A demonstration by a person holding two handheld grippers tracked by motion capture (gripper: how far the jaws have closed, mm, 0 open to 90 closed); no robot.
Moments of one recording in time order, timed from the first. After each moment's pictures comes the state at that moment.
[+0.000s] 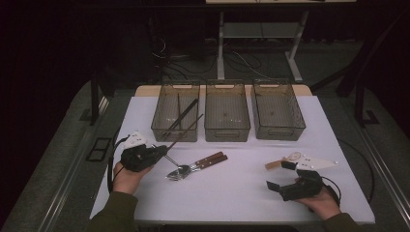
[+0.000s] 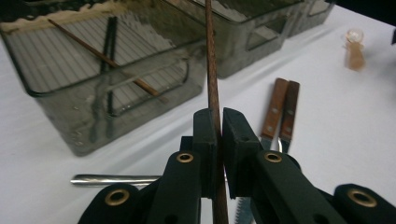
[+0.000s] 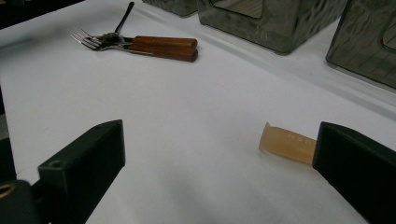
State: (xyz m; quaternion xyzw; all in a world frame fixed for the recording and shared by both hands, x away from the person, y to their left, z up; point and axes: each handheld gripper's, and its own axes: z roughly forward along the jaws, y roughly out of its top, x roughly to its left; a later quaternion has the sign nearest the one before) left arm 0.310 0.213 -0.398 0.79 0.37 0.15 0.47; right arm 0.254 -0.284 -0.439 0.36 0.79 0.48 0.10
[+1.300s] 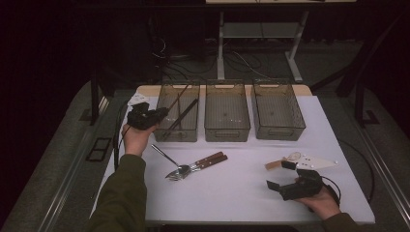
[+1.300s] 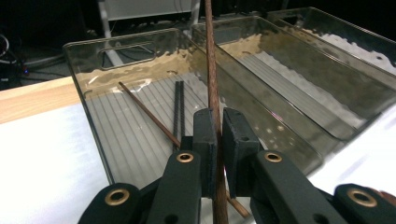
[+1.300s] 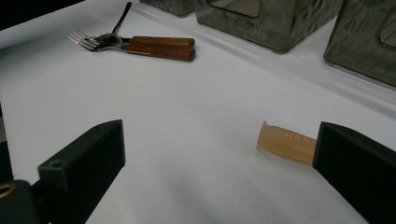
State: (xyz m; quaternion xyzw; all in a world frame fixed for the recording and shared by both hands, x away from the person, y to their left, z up) left arm 0.417 0.204 -0.364 0.74 0.43 0.19 0.48; right arm 0.255 -0.285 -0.440 0.36 0.79 0.48 0.10
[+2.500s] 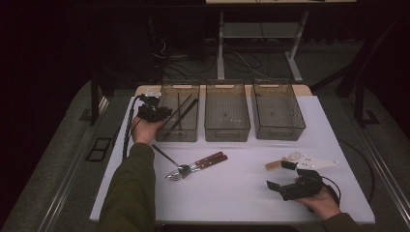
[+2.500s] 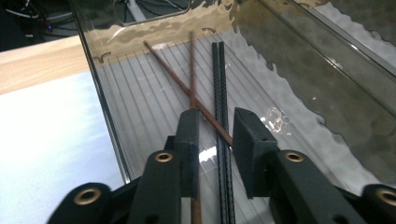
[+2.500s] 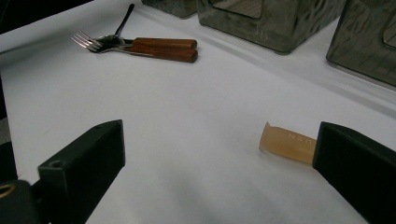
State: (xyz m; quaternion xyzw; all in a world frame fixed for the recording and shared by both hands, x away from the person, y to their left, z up) left arm 0.462 0.191 -0.391 0.77 0.47 0.19 0.38; right arm 0.255 -0.285 -0.440 0.36 0.79 0.49 0.10
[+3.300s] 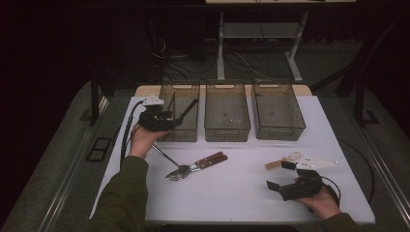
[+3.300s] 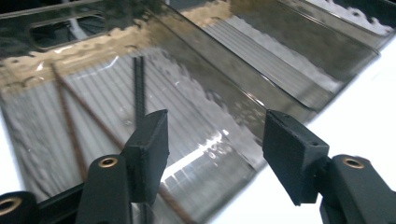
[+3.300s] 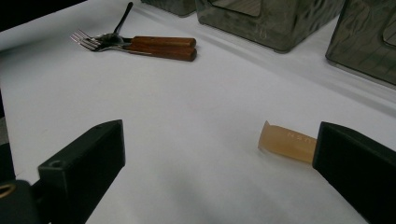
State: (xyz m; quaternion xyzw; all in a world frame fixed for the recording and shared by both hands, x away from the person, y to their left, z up) left arm 0.411 0.175 -0.376 0.80 0.38 0.15 0.44; right arm 0.255 -0.285 -0.440 0.36 0.79 0.48 0.10
